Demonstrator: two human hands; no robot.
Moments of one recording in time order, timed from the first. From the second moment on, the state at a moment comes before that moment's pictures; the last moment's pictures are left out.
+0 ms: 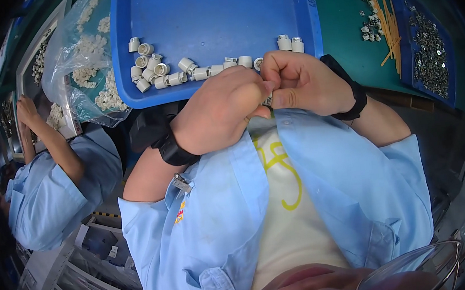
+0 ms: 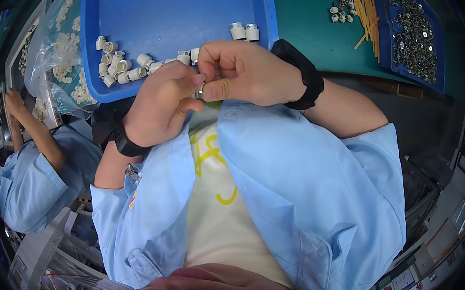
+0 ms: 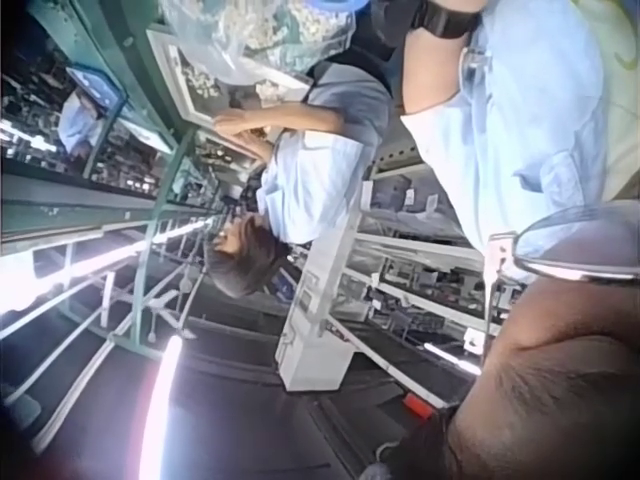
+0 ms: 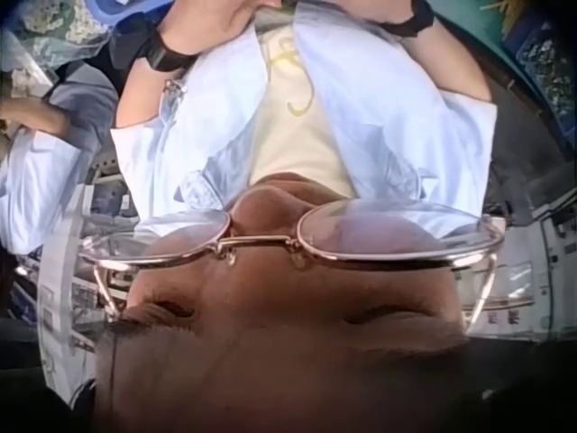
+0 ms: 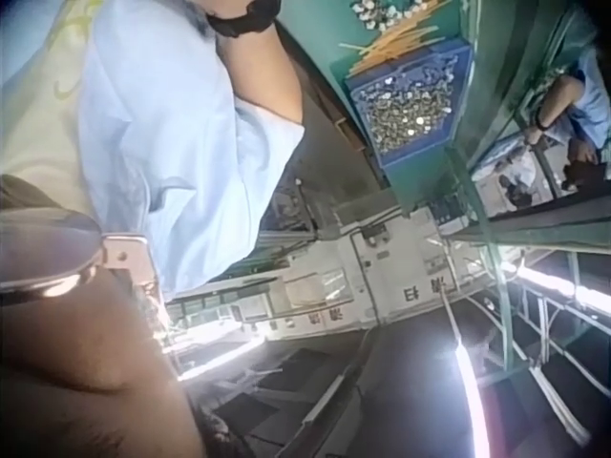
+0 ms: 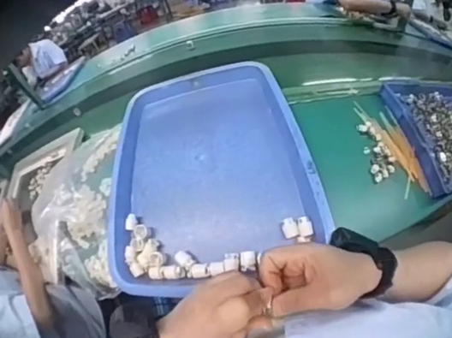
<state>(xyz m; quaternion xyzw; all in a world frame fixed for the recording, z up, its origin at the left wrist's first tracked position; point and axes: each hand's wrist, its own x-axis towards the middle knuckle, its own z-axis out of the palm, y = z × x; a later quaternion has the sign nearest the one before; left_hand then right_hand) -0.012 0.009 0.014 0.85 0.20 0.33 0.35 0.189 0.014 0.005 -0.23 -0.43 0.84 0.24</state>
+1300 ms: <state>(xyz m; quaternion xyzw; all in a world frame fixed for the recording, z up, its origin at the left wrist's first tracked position) 0.000 0.002 0.010 0.47 0.19 0.50 0.70 0.181 0.017 0.021 -0.25 -0.77 0.45 0.37</state>
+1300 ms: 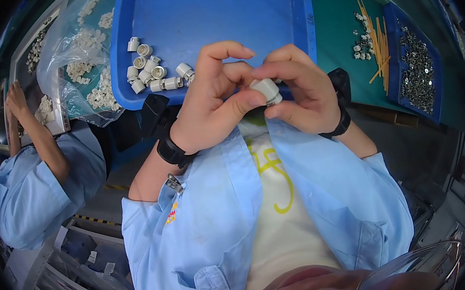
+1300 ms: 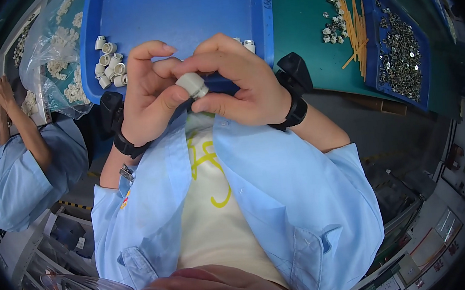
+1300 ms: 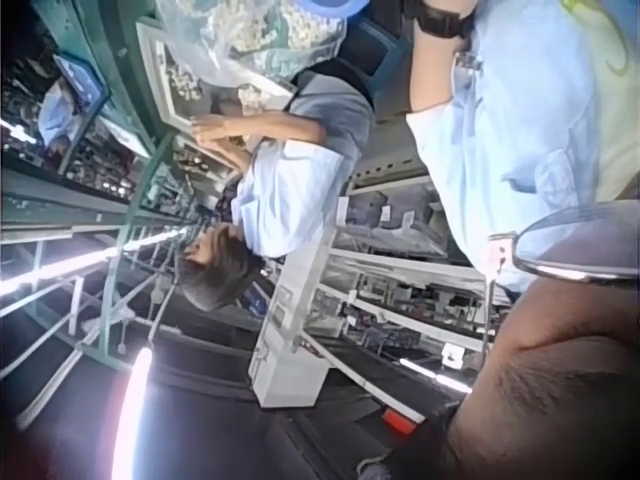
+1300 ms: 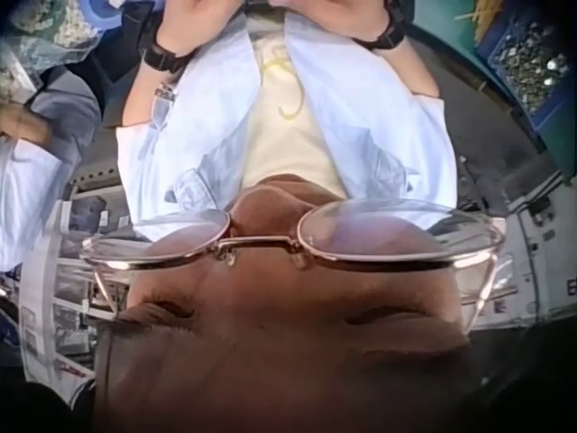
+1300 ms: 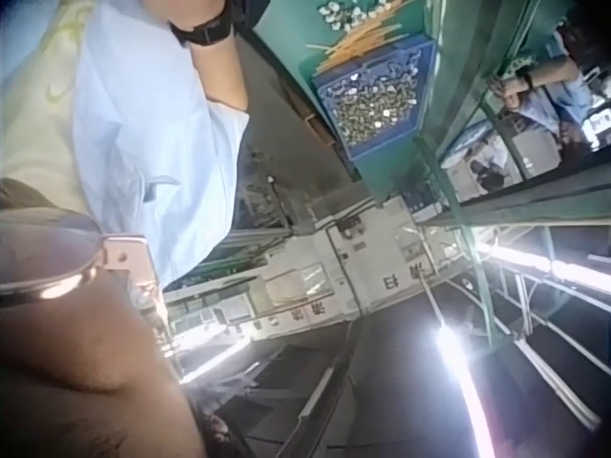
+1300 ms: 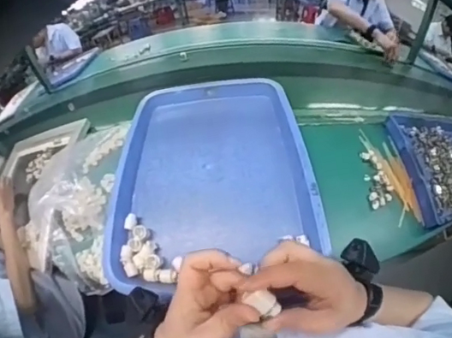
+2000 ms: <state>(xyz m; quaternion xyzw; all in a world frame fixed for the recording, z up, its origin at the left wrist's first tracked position) 0.011 -0.004 -0.001 0.59 0.17 0.44 0.66 0.167 0.012 0.010 -0.21 -0.80 0.20 0.53</state>
